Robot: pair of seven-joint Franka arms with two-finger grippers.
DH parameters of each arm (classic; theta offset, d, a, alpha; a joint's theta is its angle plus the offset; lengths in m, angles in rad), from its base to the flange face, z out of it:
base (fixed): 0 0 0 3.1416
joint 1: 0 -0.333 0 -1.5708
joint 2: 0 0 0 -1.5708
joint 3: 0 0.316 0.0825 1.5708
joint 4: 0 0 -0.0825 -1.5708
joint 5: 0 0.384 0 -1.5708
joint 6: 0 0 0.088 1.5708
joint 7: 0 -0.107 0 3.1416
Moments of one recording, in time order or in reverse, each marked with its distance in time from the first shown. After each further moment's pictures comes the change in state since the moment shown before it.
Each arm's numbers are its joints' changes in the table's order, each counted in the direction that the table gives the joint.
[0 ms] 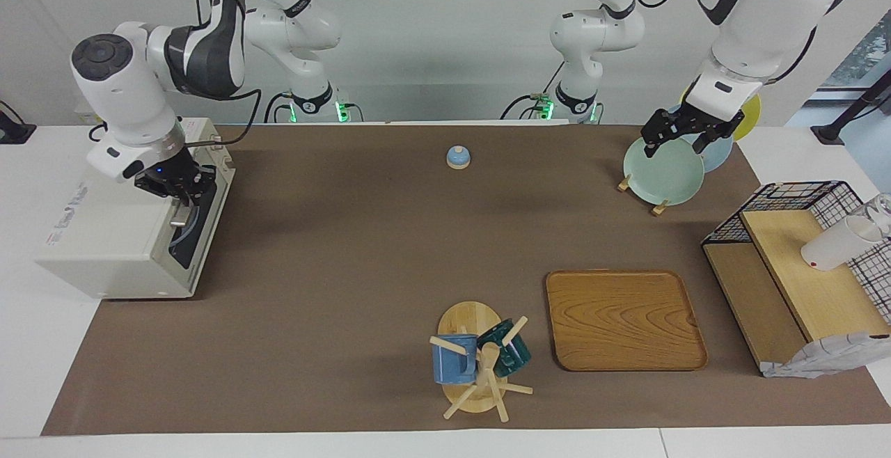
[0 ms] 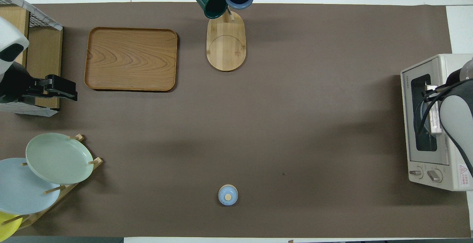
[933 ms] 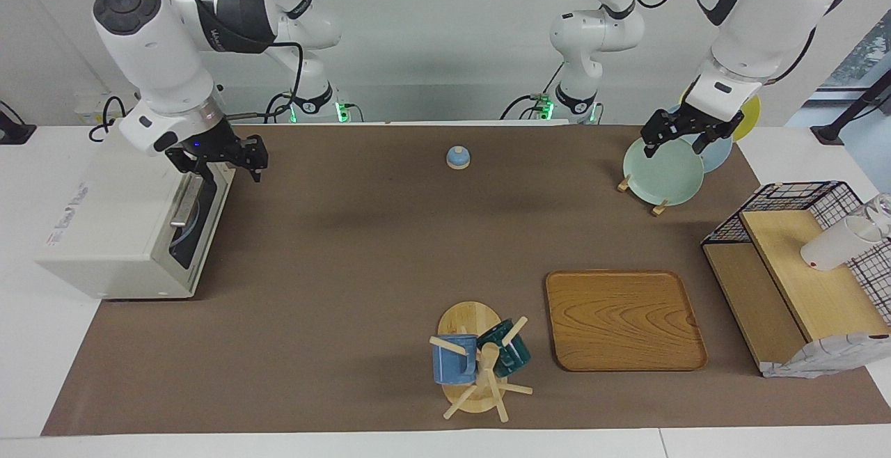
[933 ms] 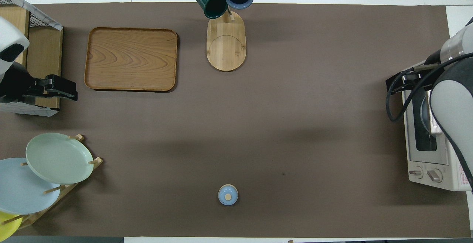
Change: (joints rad) left arm 0.000 0.000 0.000 0.000 0.000 0.000 0.000; right arm -0.090 -0.028 0.053 0.222 0.088 0.251 -0.226
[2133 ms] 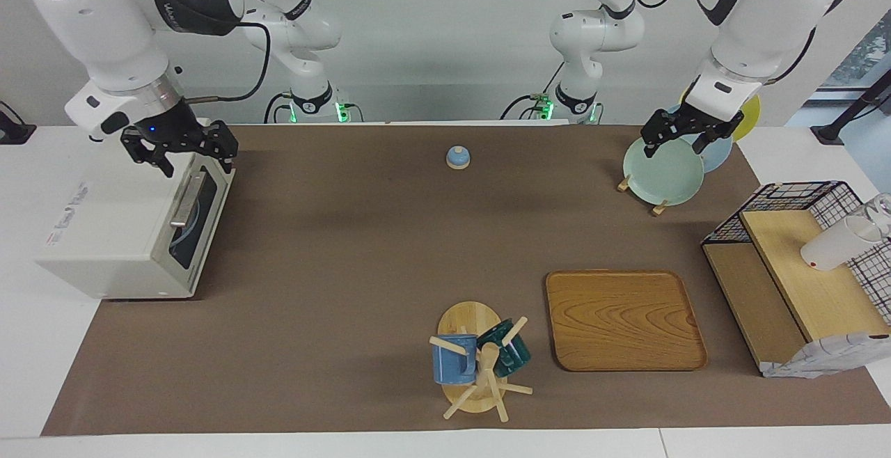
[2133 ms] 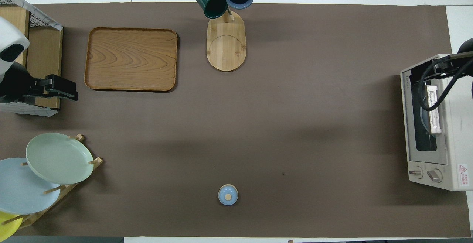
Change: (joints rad) left arm 0.000 0.000 0.000 0.000 0.000 0.000 0.000; right arm 0.071 -0.028 0.013 0.106 0.002 0.023 0.059
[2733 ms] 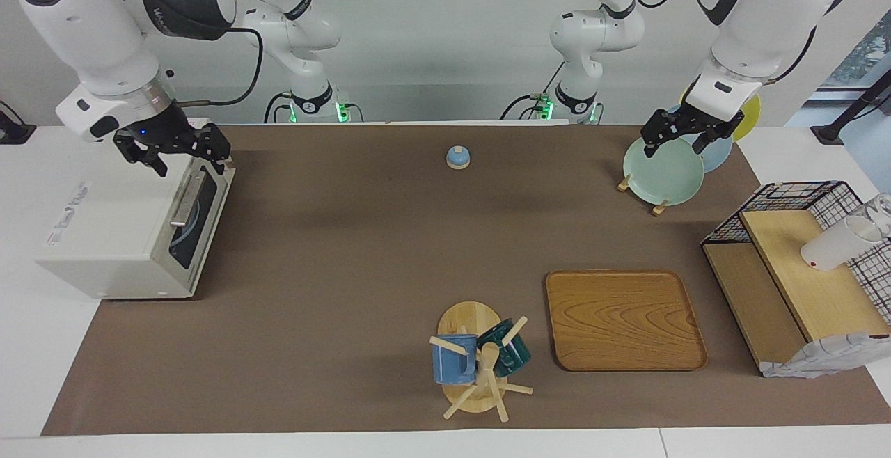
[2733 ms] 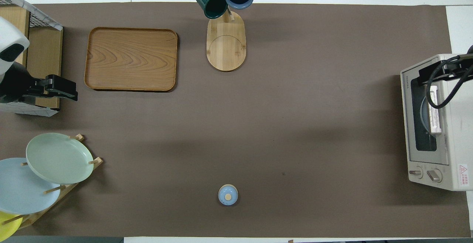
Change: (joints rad) left arm 0.000 0.000 0.000 0.000 0.000 0.000 0.000; right arm -0.006 0.001 -0.041 -0.005 0.000 0.012 0.006
